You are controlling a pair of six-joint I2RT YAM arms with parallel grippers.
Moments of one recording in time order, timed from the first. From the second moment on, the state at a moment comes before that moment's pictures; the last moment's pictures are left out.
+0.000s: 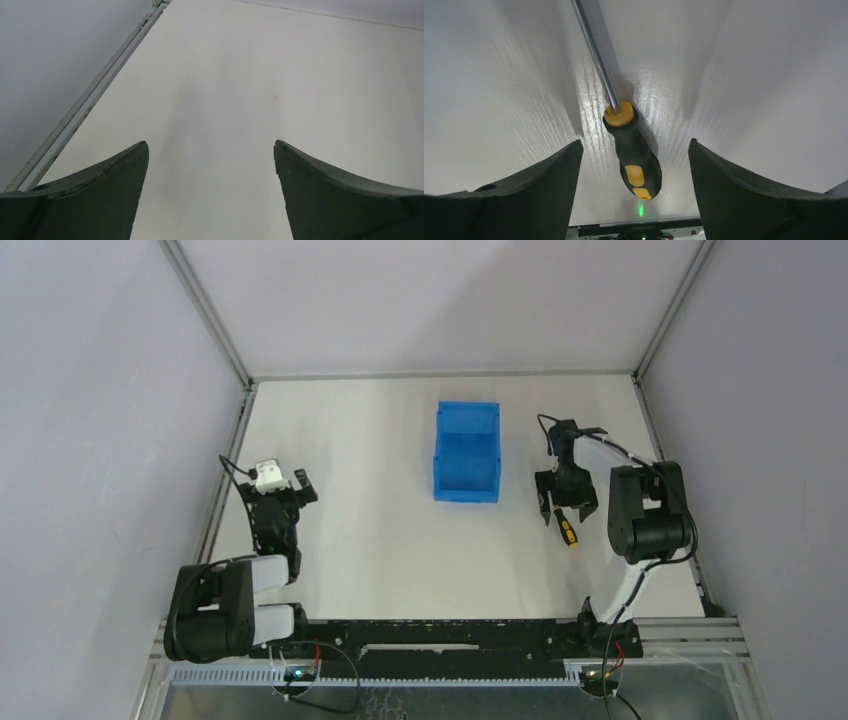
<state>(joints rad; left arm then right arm) 0.06 1.27 0.16 1.03 -0.18 -0.04 0.10 1.79 1.17 -0.94 0.09 0.08</state>
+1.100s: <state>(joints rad) 0.06 1.27 0.16 1.03 -0.18 -0.04 0.08 1.65 1.60 -1.24 0.10 0.21</state>
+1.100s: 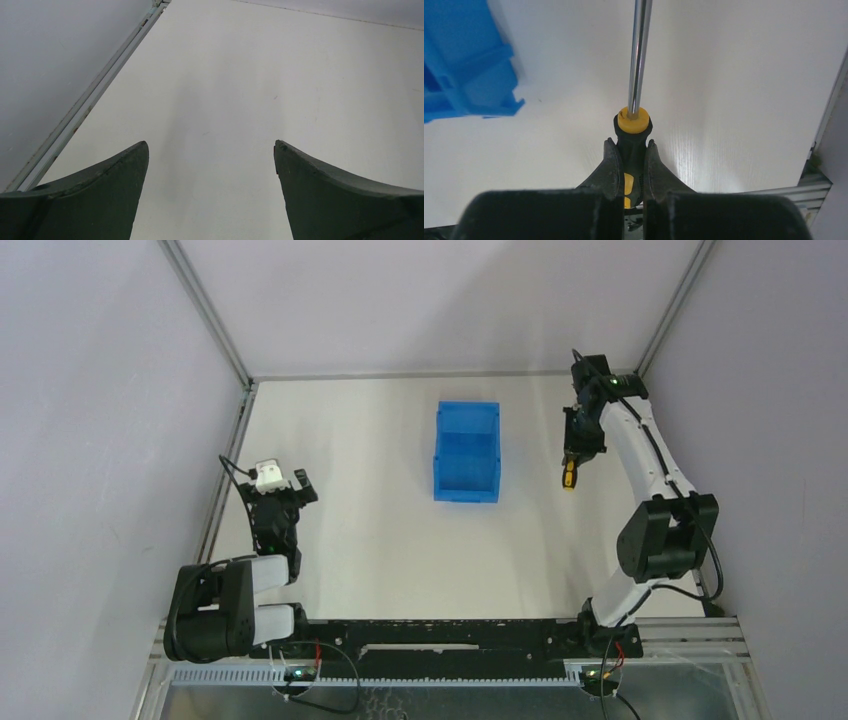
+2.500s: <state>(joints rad) 0.06 1.27 0.16 1.03 -0.18 -0.04 0.53 2.25 1.90 -0.98 0.12 0.32</state>
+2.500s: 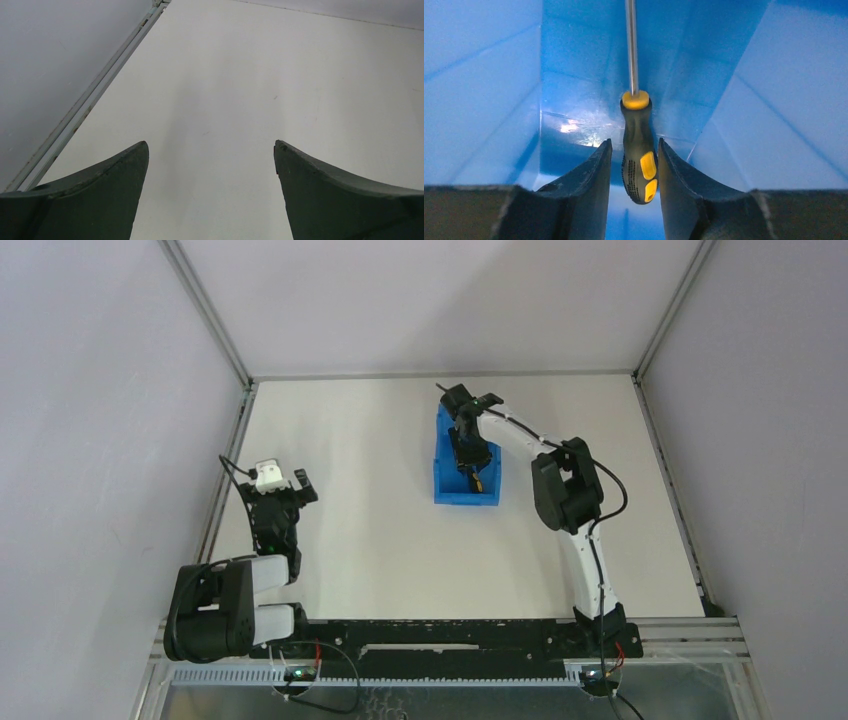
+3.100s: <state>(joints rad) 0.06 1.27 0.16 1.03 -0.18 -0.04 0.55 1.66 1.64 -0.79 0.15 0.29</state>
